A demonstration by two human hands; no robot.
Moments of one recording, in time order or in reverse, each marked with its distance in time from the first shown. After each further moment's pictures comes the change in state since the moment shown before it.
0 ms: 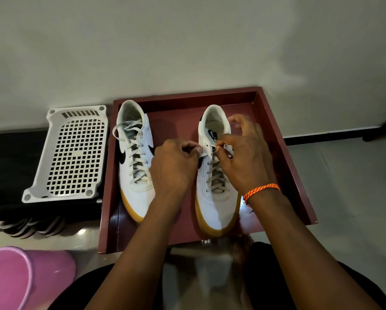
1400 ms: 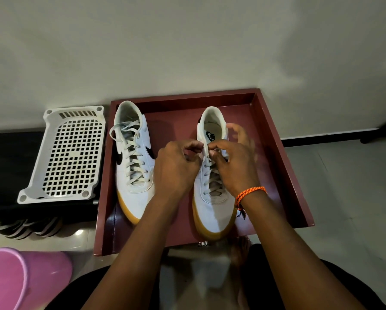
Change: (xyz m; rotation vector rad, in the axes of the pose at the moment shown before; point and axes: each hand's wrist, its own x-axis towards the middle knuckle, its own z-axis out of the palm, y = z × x) left_hand 0.001 -0.003 0.006 -0.067 -0.083 0.065; right_hand -0.004 0.001 0.024 0.271 -0.060 0.236
